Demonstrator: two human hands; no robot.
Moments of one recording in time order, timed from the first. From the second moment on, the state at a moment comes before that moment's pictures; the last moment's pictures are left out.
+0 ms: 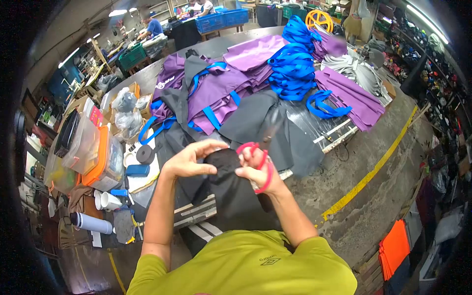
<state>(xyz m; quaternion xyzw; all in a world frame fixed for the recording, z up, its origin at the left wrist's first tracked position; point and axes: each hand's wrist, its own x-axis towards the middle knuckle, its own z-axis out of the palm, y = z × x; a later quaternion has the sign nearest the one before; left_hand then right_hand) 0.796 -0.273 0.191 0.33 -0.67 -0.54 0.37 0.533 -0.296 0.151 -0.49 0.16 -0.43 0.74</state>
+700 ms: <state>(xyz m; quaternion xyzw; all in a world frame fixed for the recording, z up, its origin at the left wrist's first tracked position) 0.794 -0.191 0.263 0.49 -0.78 -0.18 0.34 0.490 -0.334 0.141 -0.54 0.12 -0.45 0.70</state>
